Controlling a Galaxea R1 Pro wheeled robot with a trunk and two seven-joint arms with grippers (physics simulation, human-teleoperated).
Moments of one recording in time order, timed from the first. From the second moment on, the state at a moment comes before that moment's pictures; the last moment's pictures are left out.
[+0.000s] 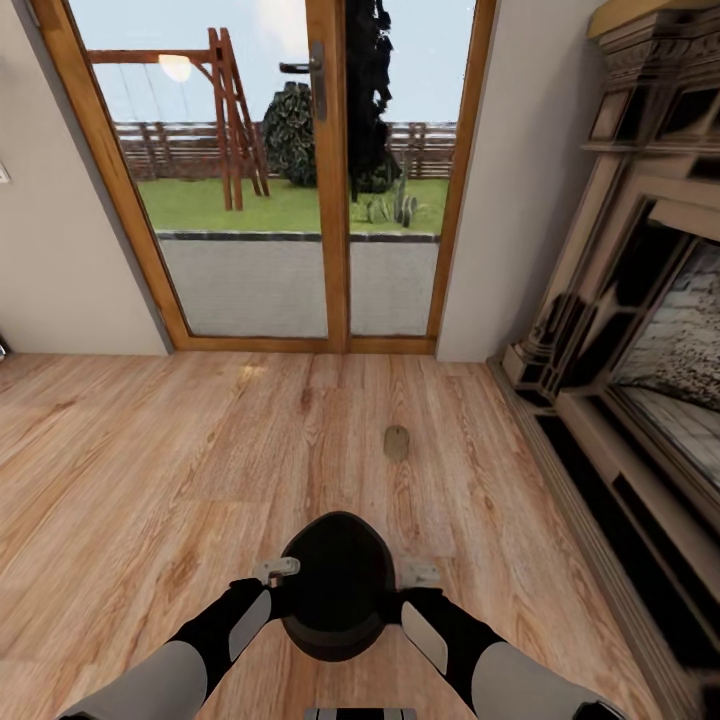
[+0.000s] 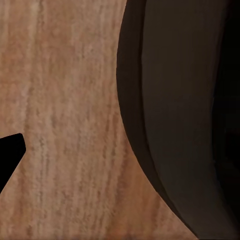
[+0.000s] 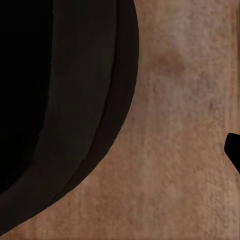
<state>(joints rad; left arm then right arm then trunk) -0.65 -0.06 -0.32 -0.38 0.51 0.39 0.25 -0.67 0.16 0.63 -0.35 -0.72 0.30 -0.27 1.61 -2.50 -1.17</state>
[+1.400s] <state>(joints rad) -0.65 -0.06 -0.32 -0.38 0.51 0.39 0.25 -0.67 0.17 0.63 -0.31 -0.72 0.26 -0.27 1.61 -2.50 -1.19</state>
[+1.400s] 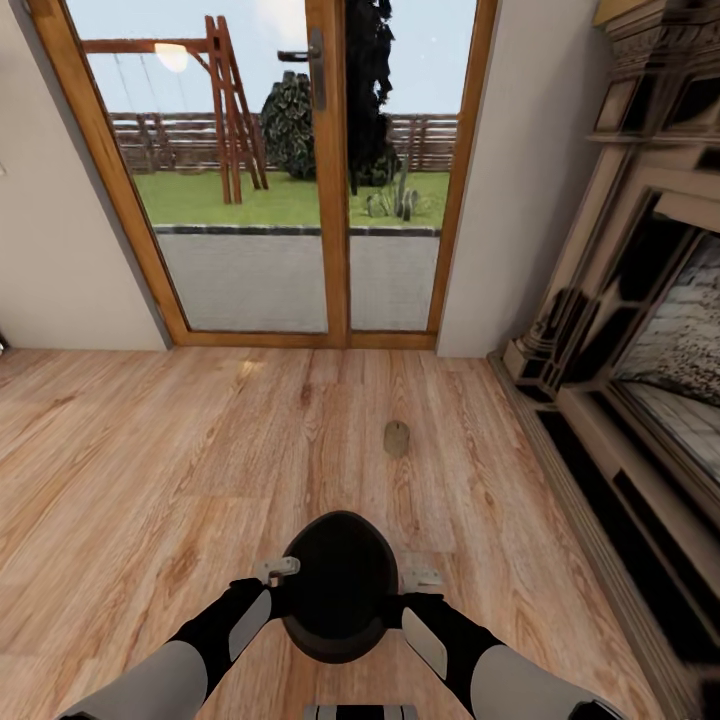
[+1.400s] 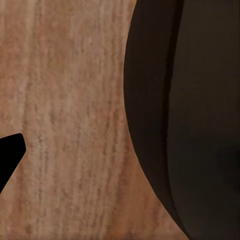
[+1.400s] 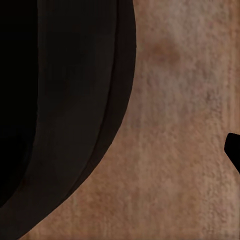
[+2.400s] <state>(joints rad) -0.65 -0.06 -0.32 -0.38 0.51 0.38 0.25 -0.67 0.17 0.63 -0.31 -0.72 0.26 -0.27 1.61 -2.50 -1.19</state>
